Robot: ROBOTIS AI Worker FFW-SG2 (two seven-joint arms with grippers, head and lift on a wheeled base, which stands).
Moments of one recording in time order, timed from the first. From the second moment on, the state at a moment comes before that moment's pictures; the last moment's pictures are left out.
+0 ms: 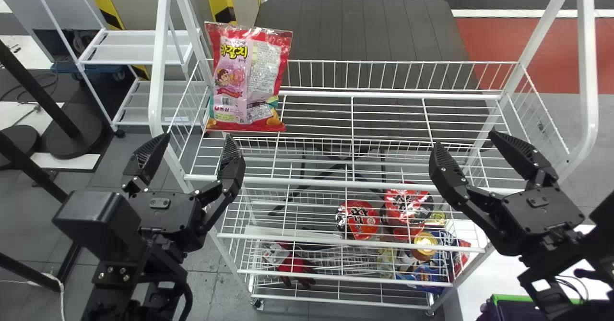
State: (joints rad) left arm 0.66 0.11 -0.06 -2.28 0.06 0.05 0.07; right arm 0.58 -0.07 -0.01 -2.23 -0.16 0.13 0.28
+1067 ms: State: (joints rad) left arm 0.66 0.11 -0.08 -2.33 0.06 0.15 0.10; right arm 0.58 -0.07 -0.01 -2.27 -0.14 0.24 0.28
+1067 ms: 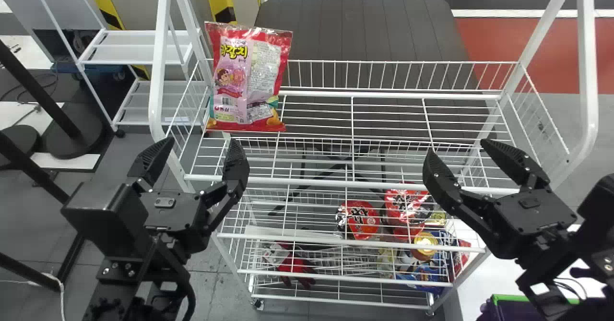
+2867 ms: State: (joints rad) left arm 0.67 0.11 -0.09 -2.30 0.05 0.06 0.10; right arm 0.65 -0.07 0.00 -2.35 -0.11 0.23 0.27
